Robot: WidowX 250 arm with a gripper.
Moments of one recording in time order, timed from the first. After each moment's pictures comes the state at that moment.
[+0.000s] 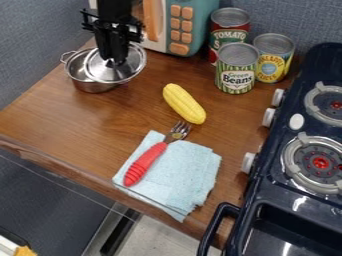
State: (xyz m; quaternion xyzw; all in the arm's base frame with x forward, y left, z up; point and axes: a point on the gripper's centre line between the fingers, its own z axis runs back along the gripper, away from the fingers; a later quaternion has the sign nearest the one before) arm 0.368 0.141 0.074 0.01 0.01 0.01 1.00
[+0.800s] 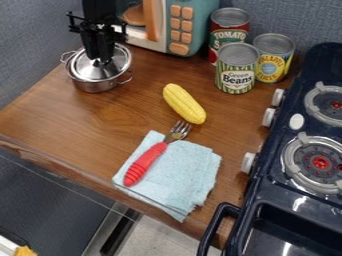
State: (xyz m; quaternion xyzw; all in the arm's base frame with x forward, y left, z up) arm 0.376 0.168 0.062 0.00 0.02 0.04 1.00
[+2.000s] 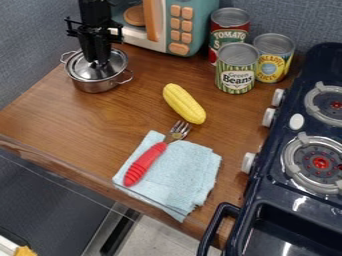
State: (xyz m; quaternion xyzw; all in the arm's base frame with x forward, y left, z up) arm 0.387 0.187 0.047 0.00 0.02 0.06 1.00
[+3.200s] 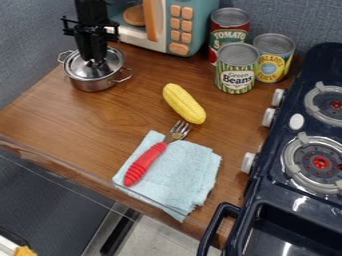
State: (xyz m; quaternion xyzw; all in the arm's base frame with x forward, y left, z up) arm 0.387 0.195 0.047 0.01 0.02 0.07 1.00
